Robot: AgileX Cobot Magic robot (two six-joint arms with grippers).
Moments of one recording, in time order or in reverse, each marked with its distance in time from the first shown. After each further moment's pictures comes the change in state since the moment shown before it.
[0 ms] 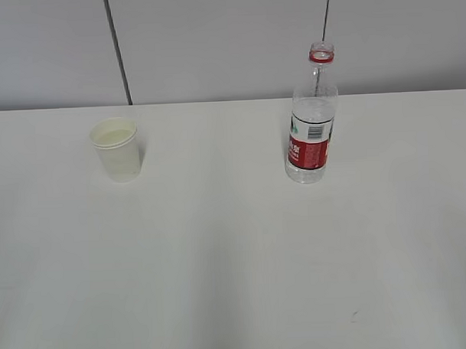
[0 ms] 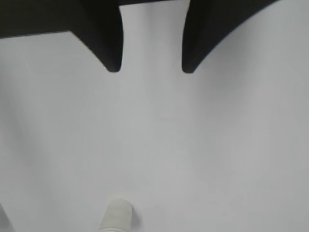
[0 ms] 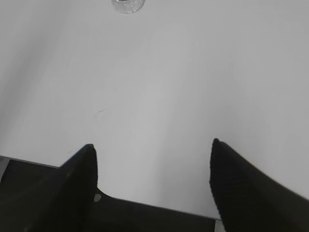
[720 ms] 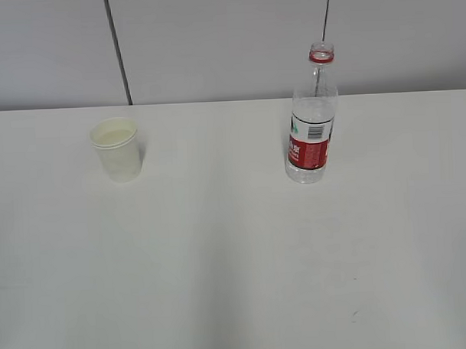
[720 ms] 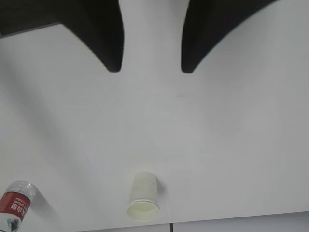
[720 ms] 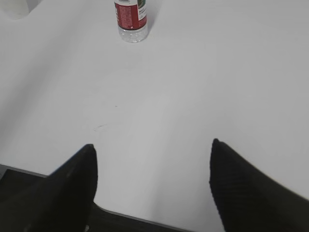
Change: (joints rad) left arm 0.000 -0.177 0.071 -0.078 -0.051 0.124; right arm 0.000 -0.229 0.045 0.006 0.022 -0.048
